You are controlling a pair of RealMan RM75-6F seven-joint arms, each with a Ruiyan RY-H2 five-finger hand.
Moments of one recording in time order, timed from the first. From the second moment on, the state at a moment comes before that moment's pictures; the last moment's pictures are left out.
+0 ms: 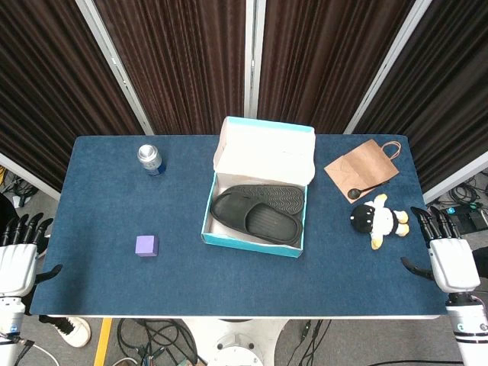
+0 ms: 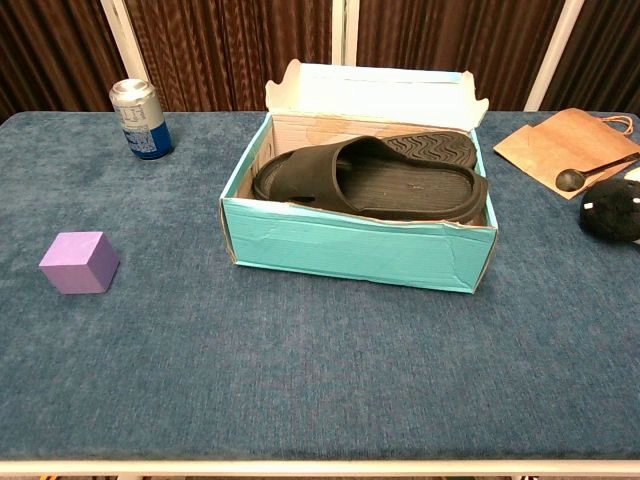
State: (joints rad) left arm -0.09 -1.19 -0.07 -1.59 1.40 1.48 0.21; right arm 0.14 -1.11 0.09 -1.58 -1.52 1.45 0.02
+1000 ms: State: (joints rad) left arm -0.08 -1.17 -0.06 -1.62 1.40 1.48 0.22; right arm 0.51 -1.12 0.20 -1.59 -1.50 1.01 0.10
